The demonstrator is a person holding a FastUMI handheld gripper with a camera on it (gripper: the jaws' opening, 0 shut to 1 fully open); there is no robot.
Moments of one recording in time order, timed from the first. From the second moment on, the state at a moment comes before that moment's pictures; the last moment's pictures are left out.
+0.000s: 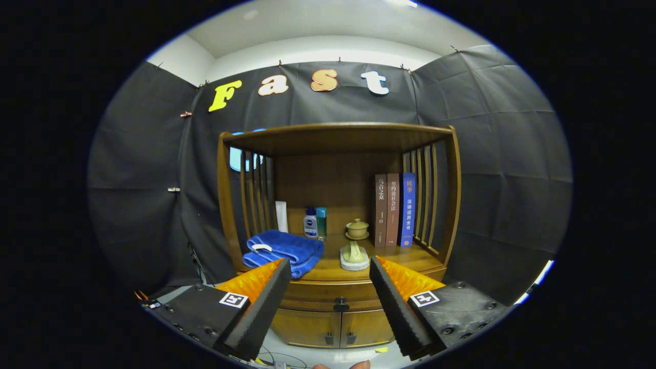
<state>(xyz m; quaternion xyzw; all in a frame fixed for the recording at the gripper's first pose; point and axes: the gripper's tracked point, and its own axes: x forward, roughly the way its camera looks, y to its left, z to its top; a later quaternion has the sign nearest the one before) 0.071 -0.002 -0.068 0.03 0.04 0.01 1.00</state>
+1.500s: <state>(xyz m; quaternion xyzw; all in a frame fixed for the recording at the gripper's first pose) 0.028 -0.015 -0.030 0.03 0.01 0.00 1.00</state>
